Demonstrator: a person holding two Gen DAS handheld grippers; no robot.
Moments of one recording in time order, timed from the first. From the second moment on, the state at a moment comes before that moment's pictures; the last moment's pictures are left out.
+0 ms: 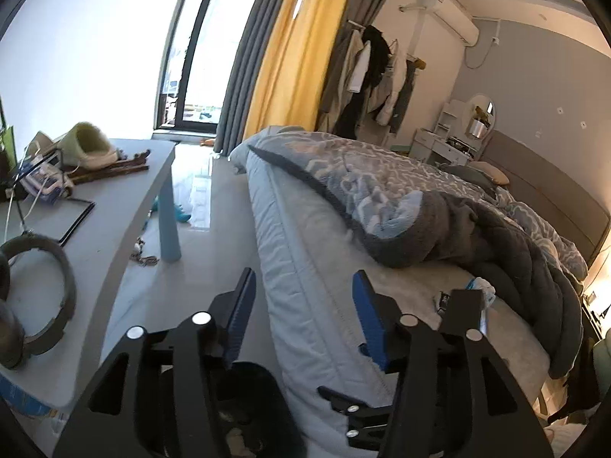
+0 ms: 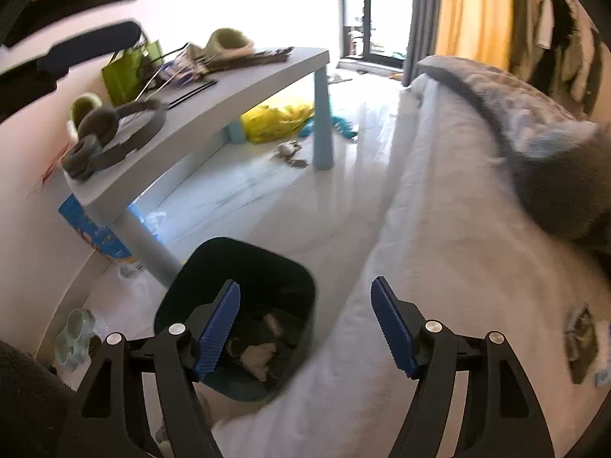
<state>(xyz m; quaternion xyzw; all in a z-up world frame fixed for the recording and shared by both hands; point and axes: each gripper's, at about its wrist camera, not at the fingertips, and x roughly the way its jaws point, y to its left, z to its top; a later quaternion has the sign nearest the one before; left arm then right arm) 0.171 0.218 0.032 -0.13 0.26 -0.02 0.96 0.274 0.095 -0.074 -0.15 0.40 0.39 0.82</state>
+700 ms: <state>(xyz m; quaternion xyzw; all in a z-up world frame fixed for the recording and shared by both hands) 0.237 0.086 0.007 -0.05 0.29 -0.12 0.95 0.329 -0.084 -0.045 -0.12 0.35 0.26 0.89</state>
